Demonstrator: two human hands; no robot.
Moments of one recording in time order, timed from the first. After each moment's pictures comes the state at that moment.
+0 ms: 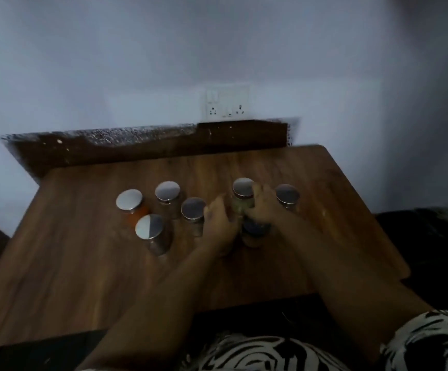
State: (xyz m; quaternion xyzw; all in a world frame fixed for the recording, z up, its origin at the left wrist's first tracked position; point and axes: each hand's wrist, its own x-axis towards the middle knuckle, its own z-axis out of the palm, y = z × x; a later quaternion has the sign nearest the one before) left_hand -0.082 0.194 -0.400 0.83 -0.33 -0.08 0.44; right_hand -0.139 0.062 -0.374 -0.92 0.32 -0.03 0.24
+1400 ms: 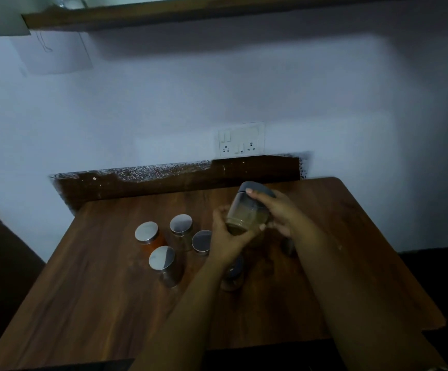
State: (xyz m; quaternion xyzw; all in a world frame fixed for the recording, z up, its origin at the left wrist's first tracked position) left_hand -0.102 0.190 -0.336 0.66 -0.26 -0.20 0.67; right_hand -0.154 0.044 -0.290 -0.59 0.27 -0.12 0.75
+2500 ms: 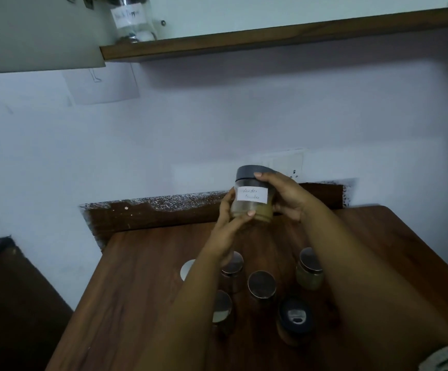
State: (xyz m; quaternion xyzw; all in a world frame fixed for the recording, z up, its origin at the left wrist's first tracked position) left_hand 0.077 0.253 -0.276 0.52 -0.30 -0.29 0.74; right_hand 0.017 0.092 -0.217 -0.62 0.14 -0.15 0.75
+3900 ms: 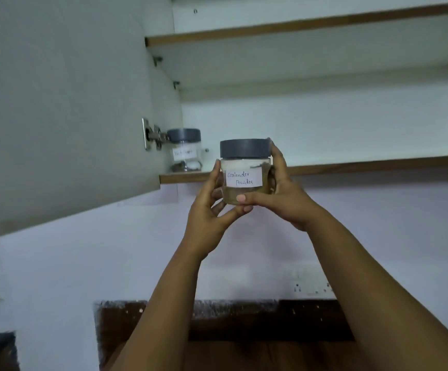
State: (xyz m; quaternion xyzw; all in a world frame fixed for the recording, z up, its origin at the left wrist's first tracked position) left_hand 0.137 0.284 -0.041 0.56 -0.50 0.11 0.65; right_hand 0.060 0.128 -0.005 -0.78 -0.13 -0.33 0.51
